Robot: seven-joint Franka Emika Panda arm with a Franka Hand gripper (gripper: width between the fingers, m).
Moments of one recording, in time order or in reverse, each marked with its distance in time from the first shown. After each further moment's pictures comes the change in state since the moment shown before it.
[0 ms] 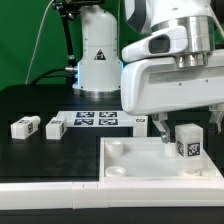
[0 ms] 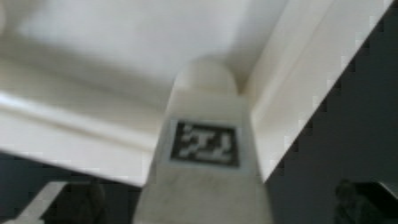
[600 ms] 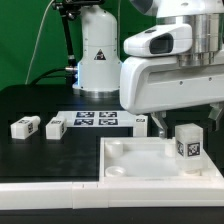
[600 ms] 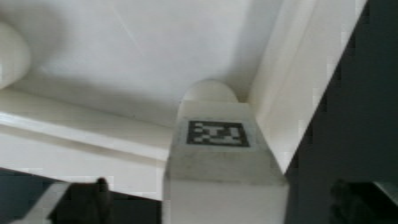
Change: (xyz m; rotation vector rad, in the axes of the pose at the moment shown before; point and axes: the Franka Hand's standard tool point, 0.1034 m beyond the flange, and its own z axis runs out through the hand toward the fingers) arm 0.004 0.009 -0.005 0.002 -0.075 0.056
